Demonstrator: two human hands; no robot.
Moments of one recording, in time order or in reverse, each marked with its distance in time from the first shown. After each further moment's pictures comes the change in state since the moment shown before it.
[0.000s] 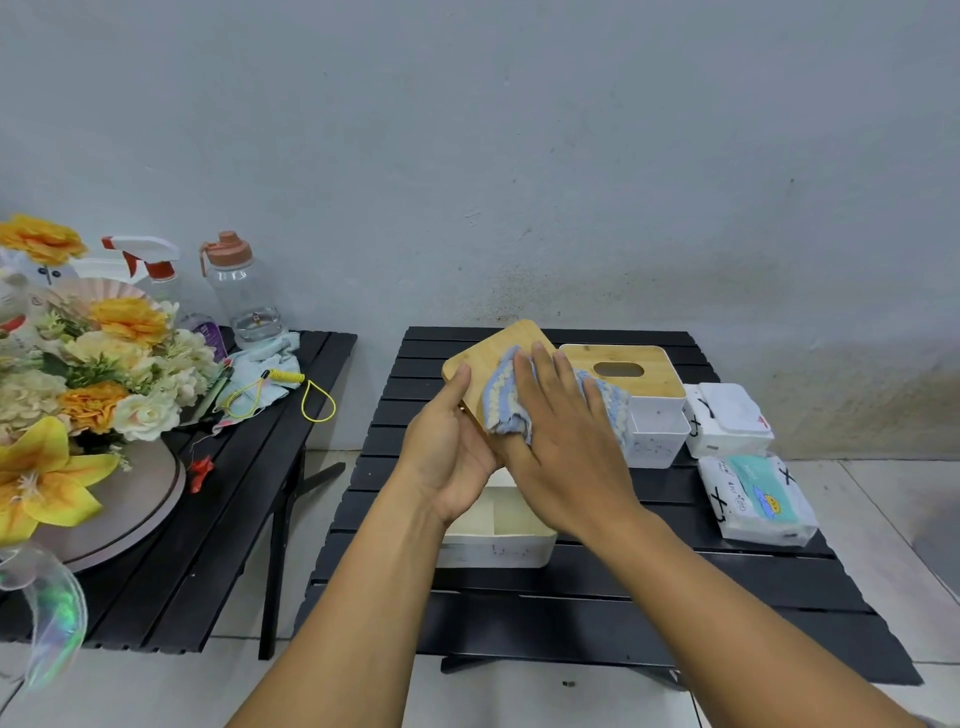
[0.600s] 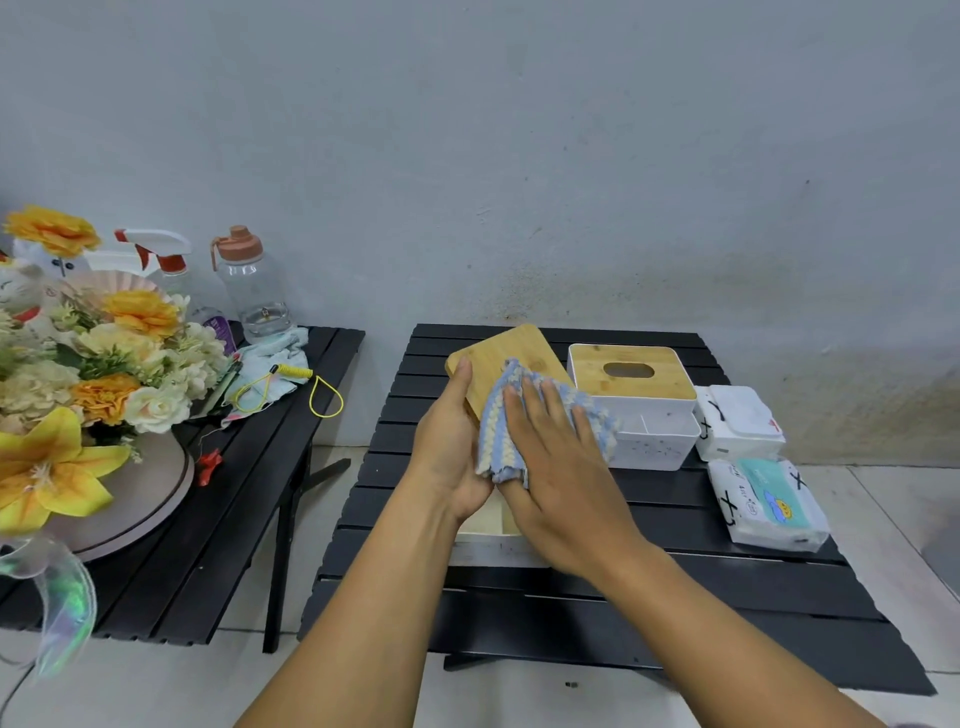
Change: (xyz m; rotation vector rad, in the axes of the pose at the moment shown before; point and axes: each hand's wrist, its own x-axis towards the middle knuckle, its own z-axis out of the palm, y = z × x) left_hand 0.007 -0.004 -0.007 -0.014 0.056 -0.026; right_hand -0.022 -0.002 0.017 -0.023 -0.090 -0.121
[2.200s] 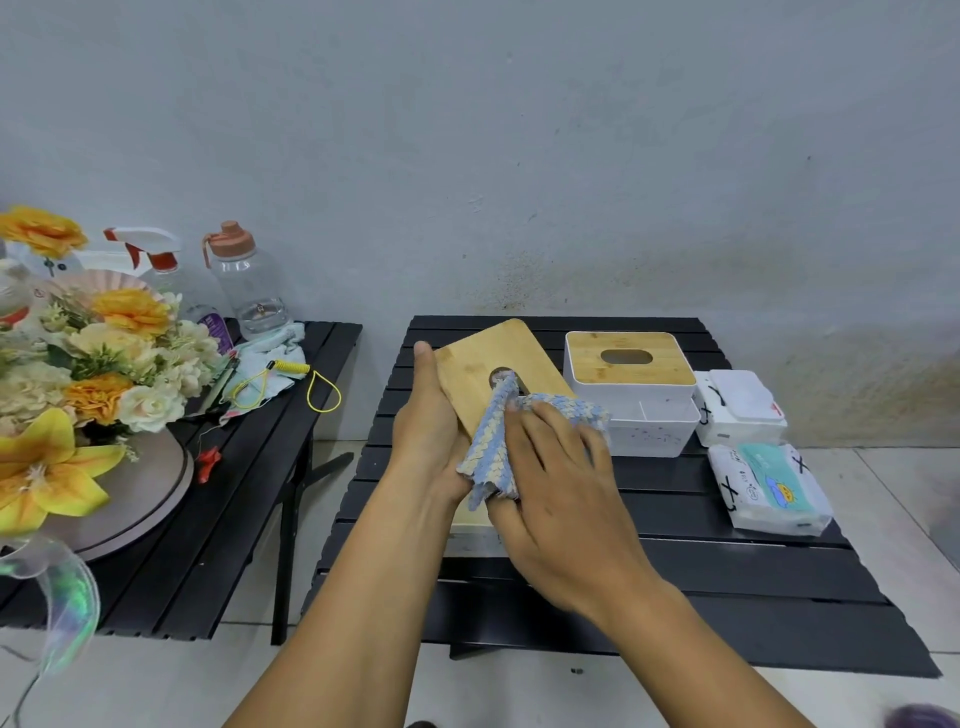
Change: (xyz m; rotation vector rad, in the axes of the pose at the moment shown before) left_hand -0.008 0.006 0.011 0.082 0.392 0.111; right_hand -0.028 -0.016 -0.007 -0.052 0.117 0.016
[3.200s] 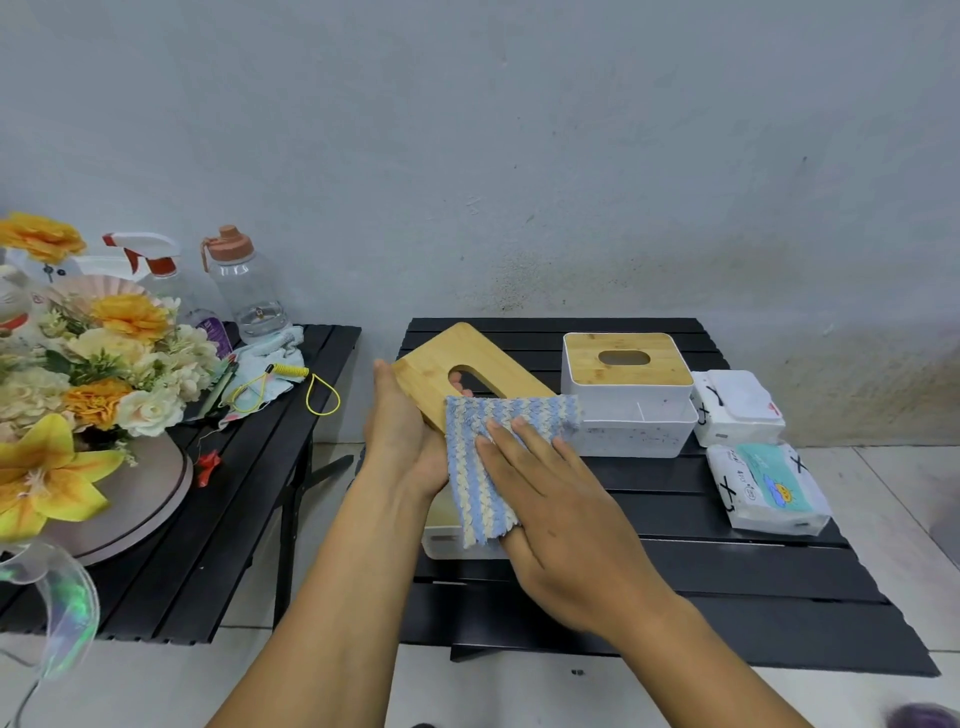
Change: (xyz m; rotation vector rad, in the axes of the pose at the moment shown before) left_hand 0.007 0.013 -0.008 -0.167 0.076 -0.025; right_hand -0.011 0.008 -0.002 0.077 -0.178 -0.136
